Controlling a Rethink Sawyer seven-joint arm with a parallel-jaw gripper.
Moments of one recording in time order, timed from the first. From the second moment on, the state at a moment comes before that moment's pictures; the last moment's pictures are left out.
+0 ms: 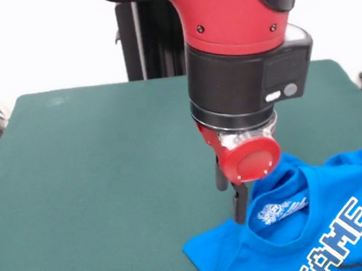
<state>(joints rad) -0.12 -0.30 0.00 0.82 -0.05 1.00 3.03</state>
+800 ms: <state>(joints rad) -0.10 -0.20 0.02 0.75 -0.01 1.09 3.03</state>
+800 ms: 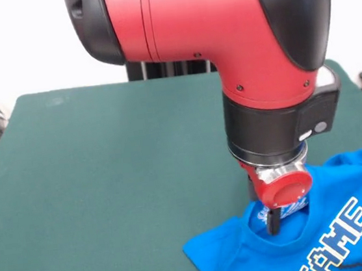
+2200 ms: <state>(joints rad) -0.10 -0.20 0.02 0.75 -0.01 1.21 3.03</state>
